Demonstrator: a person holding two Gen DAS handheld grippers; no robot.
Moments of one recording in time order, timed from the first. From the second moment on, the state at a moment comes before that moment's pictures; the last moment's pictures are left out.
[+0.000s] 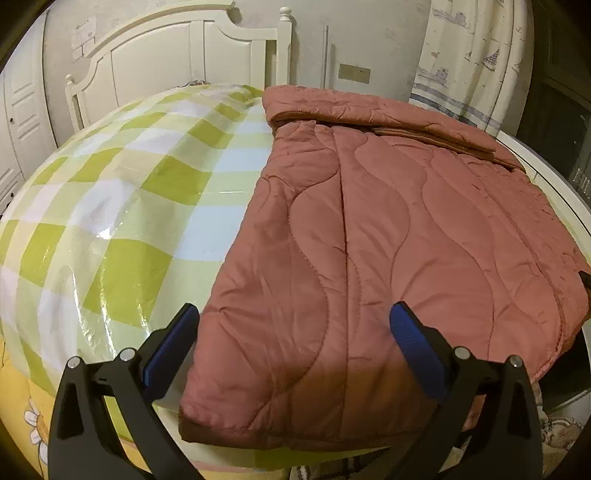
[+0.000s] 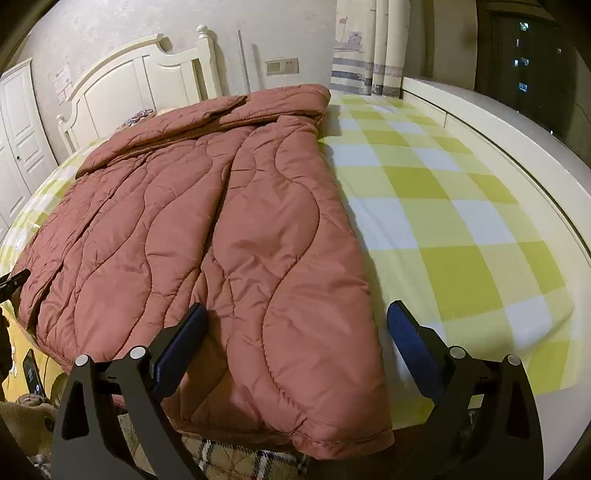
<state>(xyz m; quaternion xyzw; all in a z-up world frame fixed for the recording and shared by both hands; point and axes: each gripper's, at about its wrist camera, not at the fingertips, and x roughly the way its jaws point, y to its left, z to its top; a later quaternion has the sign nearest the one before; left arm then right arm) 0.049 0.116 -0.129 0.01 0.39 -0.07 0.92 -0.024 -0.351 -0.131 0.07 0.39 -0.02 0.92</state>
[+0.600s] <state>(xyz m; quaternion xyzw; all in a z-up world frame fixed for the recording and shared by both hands) -0.020 0.191 -0.046 -0.24 0.27 -0.32 0.88 -0.086 -0.372 -0.083 0.26 0.28 0.18 0.91</state>
